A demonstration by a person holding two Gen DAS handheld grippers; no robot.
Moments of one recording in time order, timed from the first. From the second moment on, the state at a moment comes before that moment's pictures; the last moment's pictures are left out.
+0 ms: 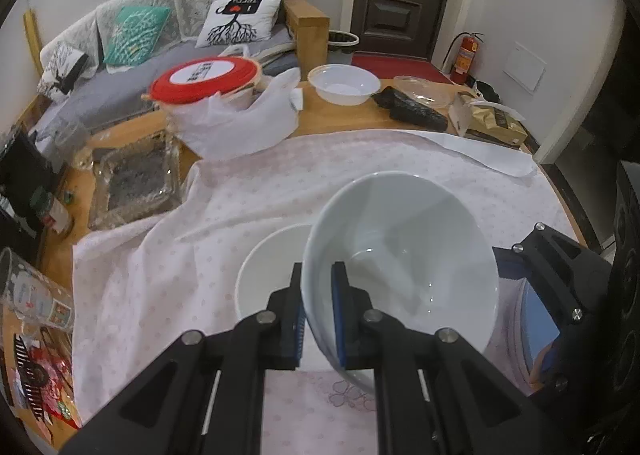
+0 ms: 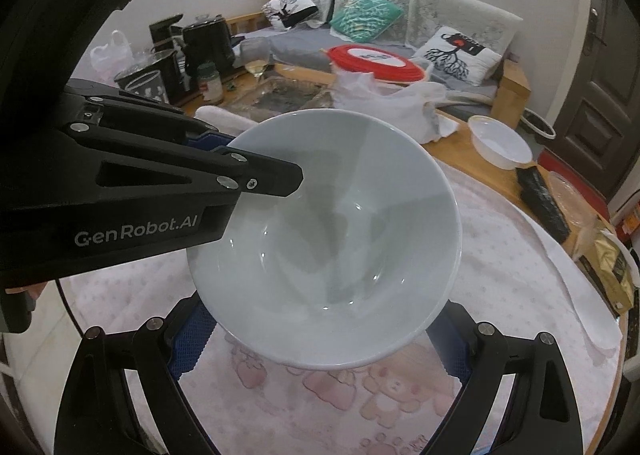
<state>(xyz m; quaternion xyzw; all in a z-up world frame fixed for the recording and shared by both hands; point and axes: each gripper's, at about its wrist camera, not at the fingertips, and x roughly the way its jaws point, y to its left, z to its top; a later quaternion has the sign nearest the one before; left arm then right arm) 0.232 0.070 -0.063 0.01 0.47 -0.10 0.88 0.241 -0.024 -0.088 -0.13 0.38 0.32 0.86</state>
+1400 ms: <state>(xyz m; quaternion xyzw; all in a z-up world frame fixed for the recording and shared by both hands) 0.254 0.105 -0.104 0.00 0.50 -0.08 0.86 0.259 0.017 -0.114 -0.16 0.41 0.32 0.84</state>
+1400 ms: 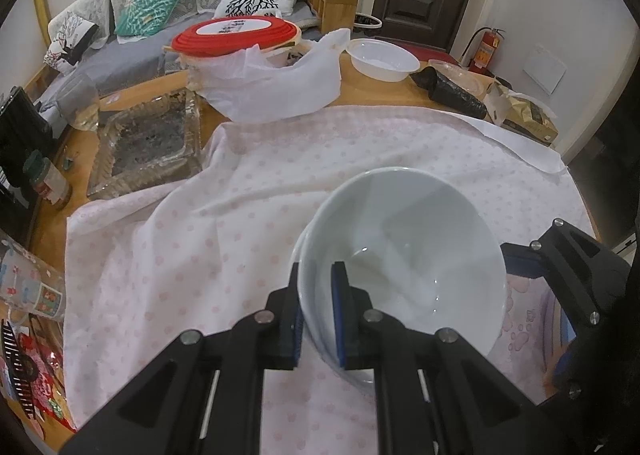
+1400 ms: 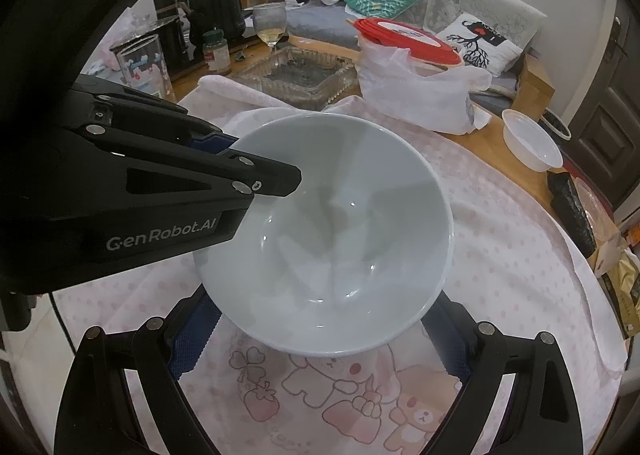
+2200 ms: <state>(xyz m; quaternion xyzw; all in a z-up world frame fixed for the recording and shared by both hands) 0.255 0.096 -0.103 0.02 0.50 -0.07 0.86 0.257 0.014 -0.119 -0.15 0.43 0.32 0.83</state>
